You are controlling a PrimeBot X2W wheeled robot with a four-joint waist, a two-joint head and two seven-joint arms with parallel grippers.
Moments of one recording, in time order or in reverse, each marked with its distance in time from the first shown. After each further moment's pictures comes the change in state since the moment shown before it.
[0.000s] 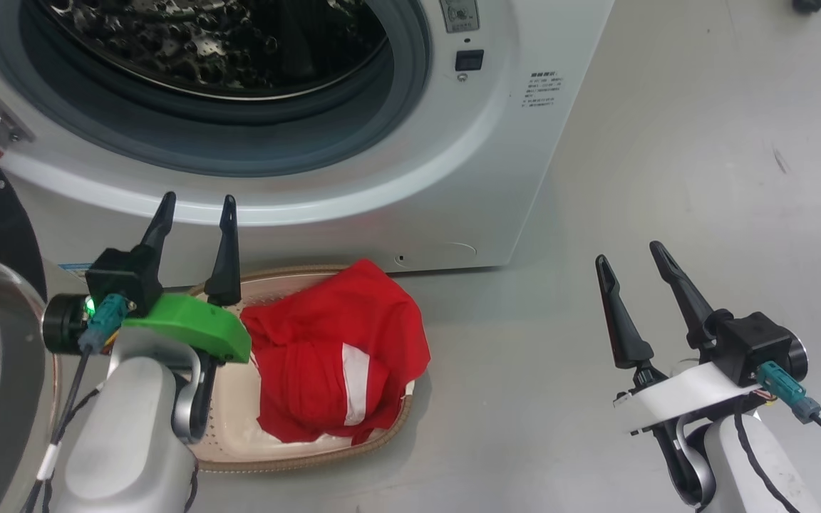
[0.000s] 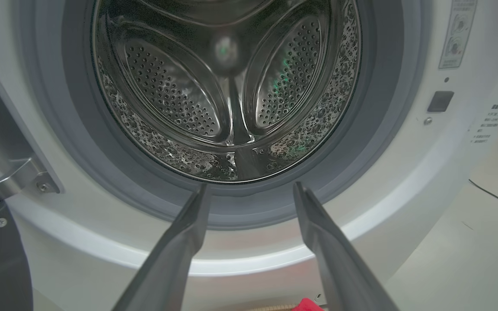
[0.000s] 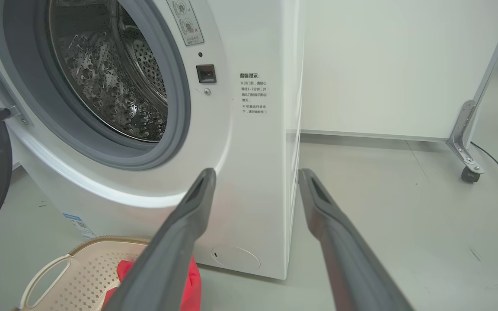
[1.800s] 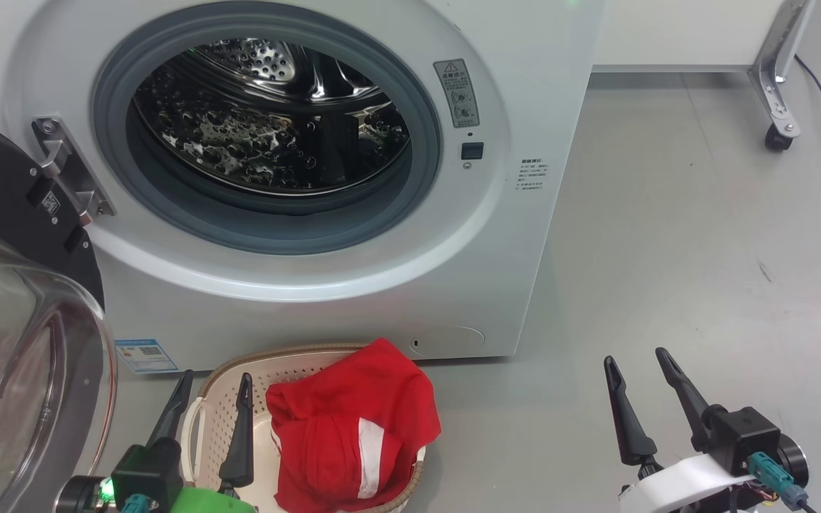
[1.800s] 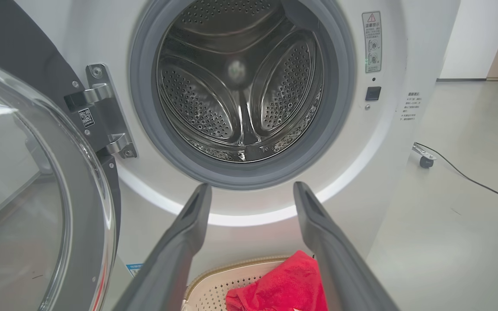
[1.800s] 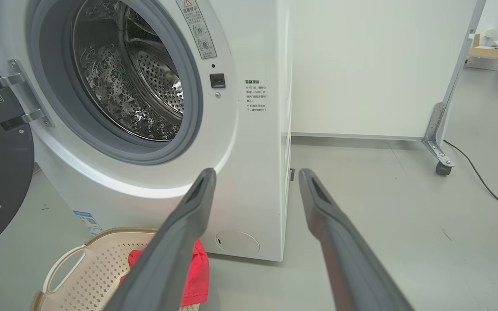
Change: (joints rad) left arm 0.524 0.029 -0.010 -0.368 0.062 0.080 0.001; right arm 0.216 0.018 -0.007 -0.003 -0.002 -0.055 0.000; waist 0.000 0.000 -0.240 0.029
